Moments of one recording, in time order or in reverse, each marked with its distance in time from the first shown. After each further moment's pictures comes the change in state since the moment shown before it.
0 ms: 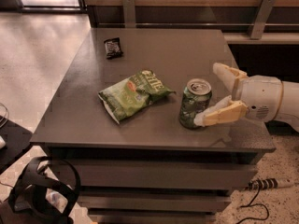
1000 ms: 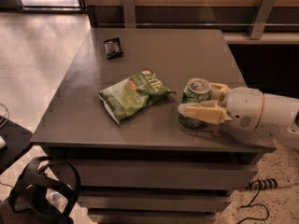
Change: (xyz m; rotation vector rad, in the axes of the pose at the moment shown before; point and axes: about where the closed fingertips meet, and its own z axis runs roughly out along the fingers) arm 0.029 0.003 0.024 0.000 -0.028 0.050
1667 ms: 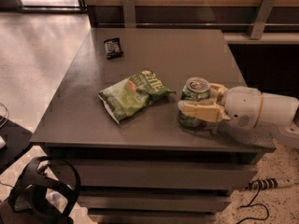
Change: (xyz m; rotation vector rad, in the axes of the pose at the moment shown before) arm -0.001 0.002 0.004 -0.008 0.000 -0.002
